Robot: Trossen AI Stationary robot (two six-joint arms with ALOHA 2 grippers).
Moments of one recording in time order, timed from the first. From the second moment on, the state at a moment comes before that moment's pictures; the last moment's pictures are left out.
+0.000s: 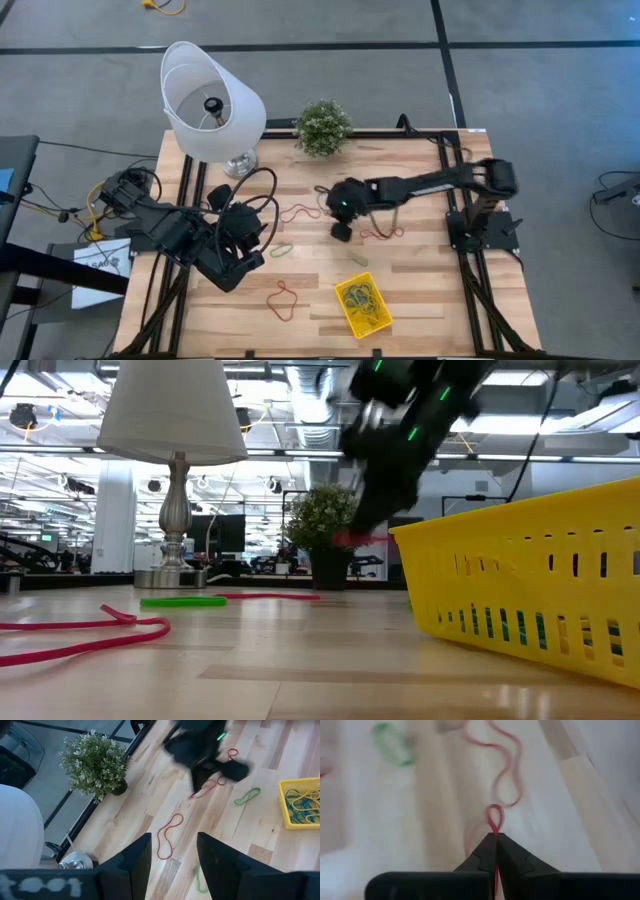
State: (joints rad) left arm -0.60 1.56 1.84 -1.57 -0.83 -0.89; right arm -0.01 1.73 1.12 -0.37 0.04 0.19
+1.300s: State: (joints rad) left arm -0.60 1.57 1.84 -1.55 -0.84 -0.95; right arm 0.62 1.71 1.12 -0.47 -0.05 0.69
